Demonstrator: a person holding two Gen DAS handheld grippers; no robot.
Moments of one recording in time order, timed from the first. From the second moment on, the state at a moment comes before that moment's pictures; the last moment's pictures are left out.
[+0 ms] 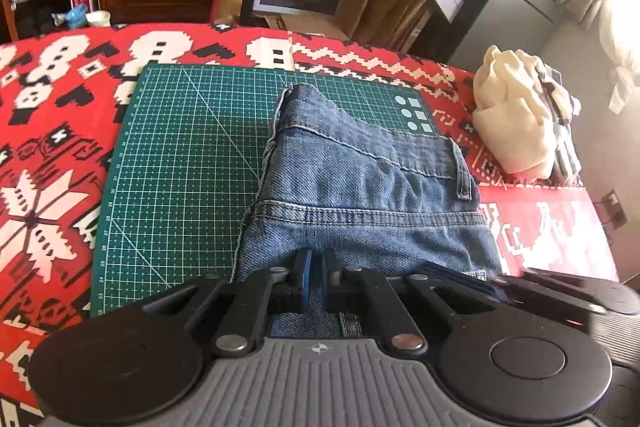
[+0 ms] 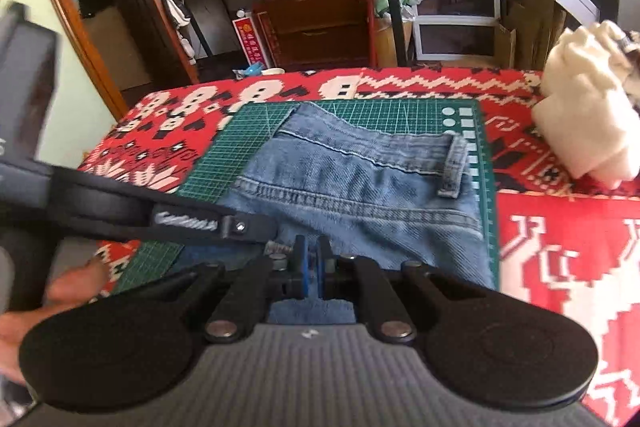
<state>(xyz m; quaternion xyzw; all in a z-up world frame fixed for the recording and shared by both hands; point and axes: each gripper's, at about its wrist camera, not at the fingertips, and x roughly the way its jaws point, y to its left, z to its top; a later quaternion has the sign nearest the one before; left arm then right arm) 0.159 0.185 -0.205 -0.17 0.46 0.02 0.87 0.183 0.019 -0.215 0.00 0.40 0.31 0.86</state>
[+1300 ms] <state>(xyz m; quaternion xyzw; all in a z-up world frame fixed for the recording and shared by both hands) 0.145 0.195 -0.216 -0.15 0.43 -0.03 0.89 0.195 -0.059 -0.232 0.06 0.41 0.21 0.88</state>
